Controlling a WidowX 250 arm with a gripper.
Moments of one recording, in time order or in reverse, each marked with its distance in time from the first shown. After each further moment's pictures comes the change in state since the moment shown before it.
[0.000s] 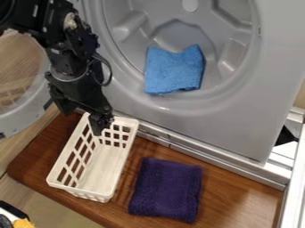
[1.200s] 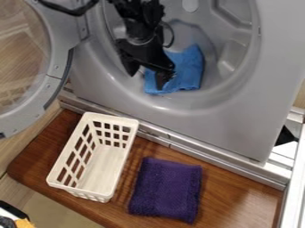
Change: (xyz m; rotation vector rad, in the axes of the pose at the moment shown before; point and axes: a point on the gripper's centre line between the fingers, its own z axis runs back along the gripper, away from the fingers) arm 0.135 -0.021 -0.041 -0.058 -0.170 0.032
